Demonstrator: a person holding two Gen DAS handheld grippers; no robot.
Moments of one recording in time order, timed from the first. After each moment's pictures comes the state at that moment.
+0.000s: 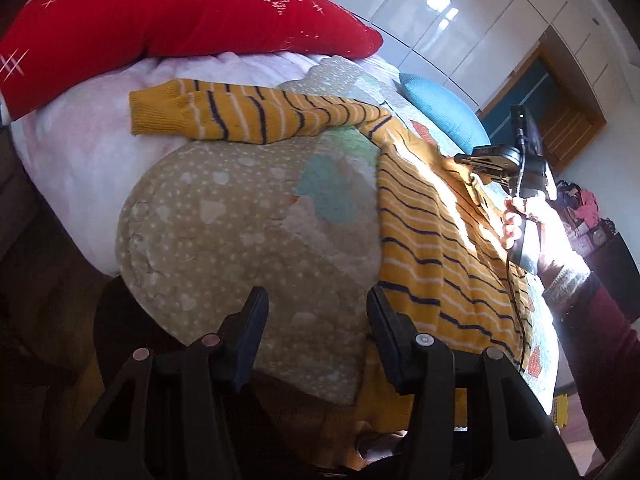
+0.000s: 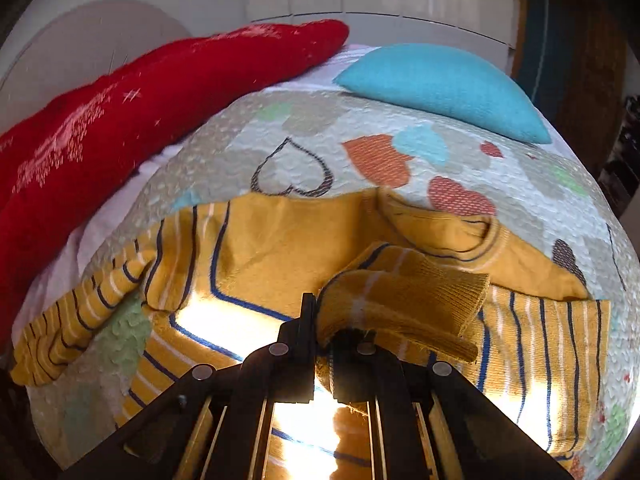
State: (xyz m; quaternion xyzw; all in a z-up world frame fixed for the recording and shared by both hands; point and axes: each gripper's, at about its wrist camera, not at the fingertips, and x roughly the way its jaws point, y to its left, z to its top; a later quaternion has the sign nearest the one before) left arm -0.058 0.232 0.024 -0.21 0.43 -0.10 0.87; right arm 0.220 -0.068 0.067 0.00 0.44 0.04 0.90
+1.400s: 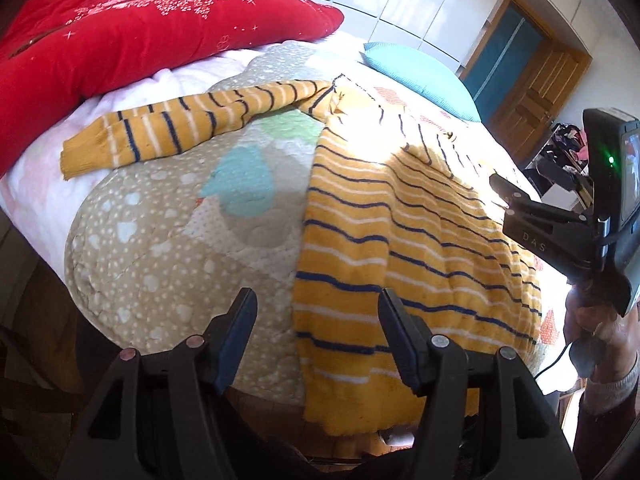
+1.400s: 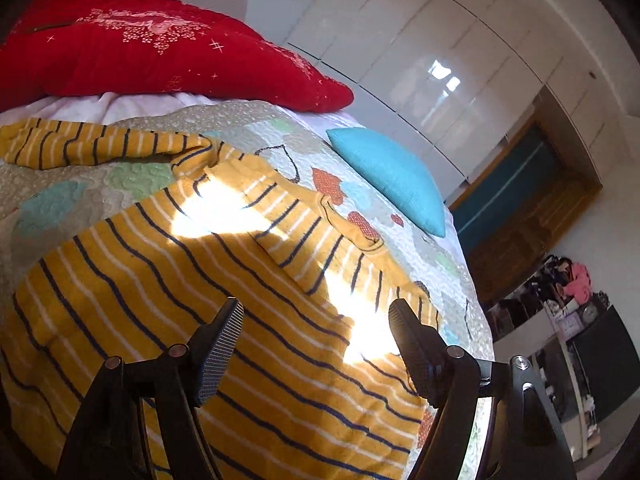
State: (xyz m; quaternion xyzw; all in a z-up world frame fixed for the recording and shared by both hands) left arm -0.050 0.147 0.044 -0.11 0.44 -0.13 0.88; right arm 0.009 -0.046 0.097 -0.28 0.32 -0.06 0.90
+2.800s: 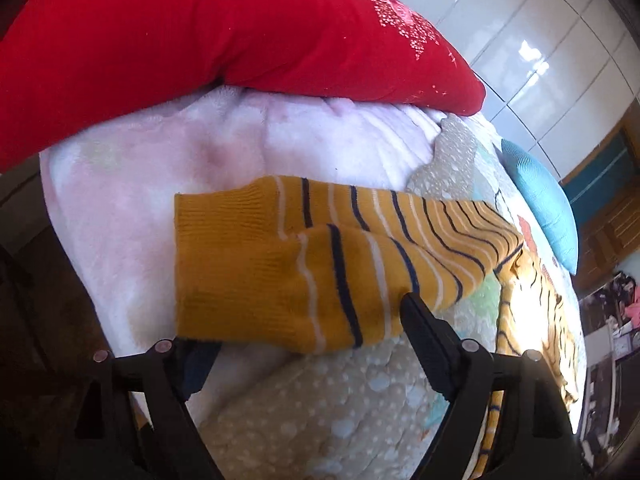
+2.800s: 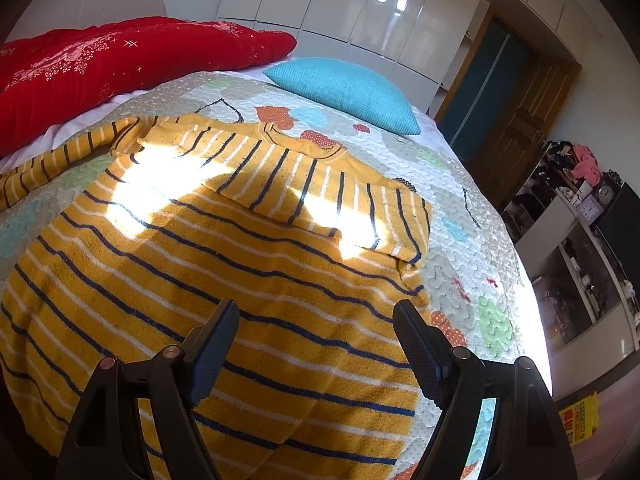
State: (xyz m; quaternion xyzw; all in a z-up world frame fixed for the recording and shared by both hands) left arm 0.079 0.310 0.005 -0.28 0.41 0.05 0.87; right arm -0.010 -0.130 0.077 -0.13 0.40 -0.11 0.90
